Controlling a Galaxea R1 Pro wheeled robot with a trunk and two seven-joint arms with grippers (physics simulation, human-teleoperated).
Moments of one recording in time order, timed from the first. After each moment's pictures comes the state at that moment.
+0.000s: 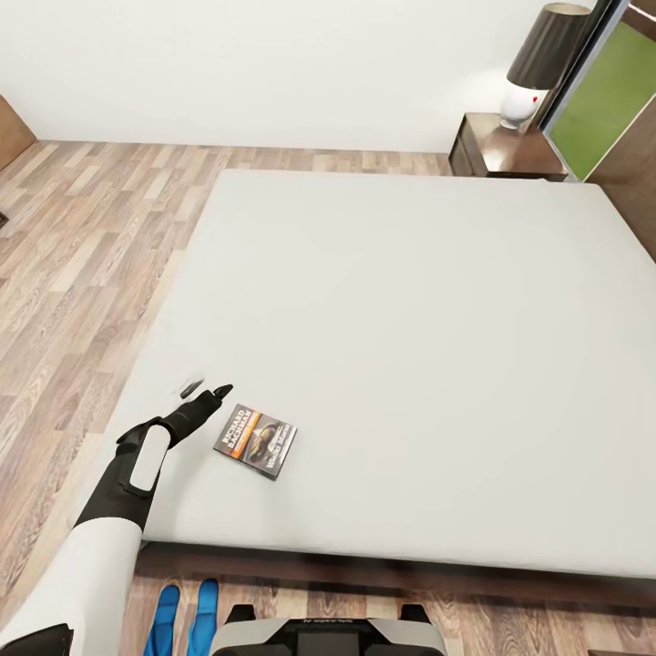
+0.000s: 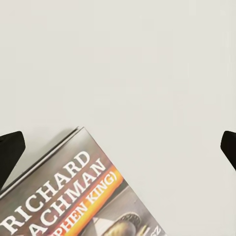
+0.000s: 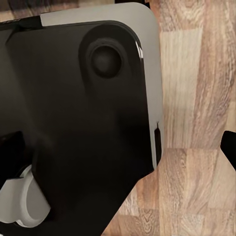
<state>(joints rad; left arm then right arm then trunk) -0.76 0.03 0.28 -0.92 0.53 0.51 -0.13 -0.34 -0.21 -0.54 0.04 0.35 -0.21 0.43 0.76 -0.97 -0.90</state>
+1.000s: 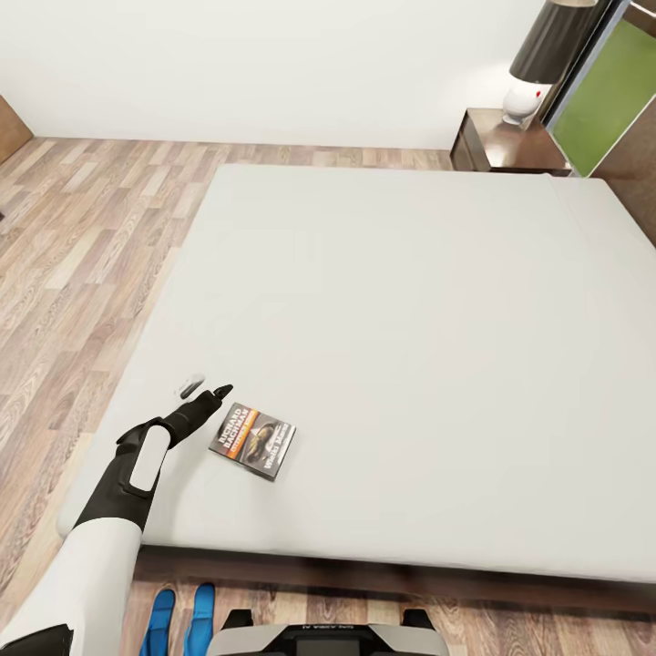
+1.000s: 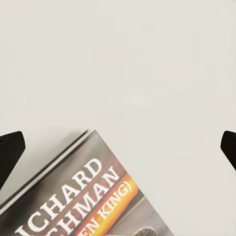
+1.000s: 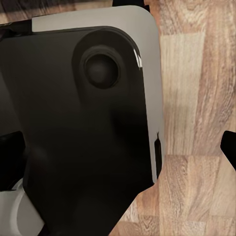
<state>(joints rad) -0.76 0.03 0.28 -0.92 0.54 0.51 -0.13 -0.34 -0.21 -0.54 0.04 0.35 -0.21 0.43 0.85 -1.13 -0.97</state>
